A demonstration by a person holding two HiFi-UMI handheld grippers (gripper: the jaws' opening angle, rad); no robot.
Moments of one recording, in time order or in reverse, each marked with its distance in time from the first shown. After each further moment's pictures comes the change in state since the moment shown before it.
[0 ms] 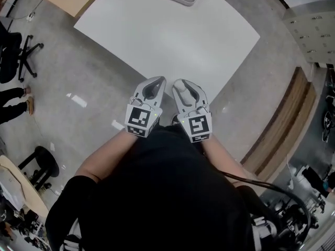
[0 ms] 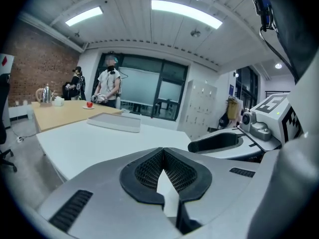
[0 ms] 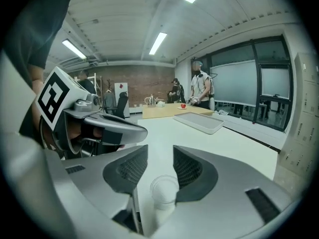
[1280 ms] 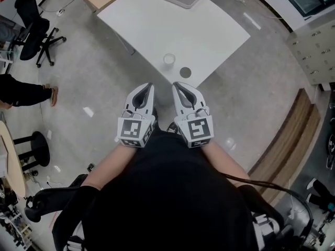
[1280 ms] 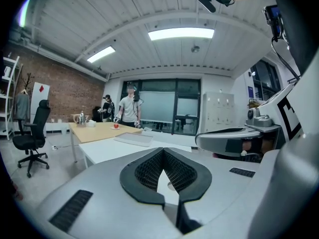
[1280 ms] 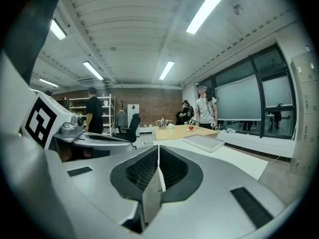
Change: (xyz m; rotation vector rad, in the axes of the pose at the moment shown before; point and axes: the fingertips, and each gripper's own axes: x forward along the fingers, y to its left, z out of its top) left arm -0.155 -0.180 0.012 0.014 -0.207 0.342; right arm -0.222 0.055 0.016 -0.035 -0.262 0.103
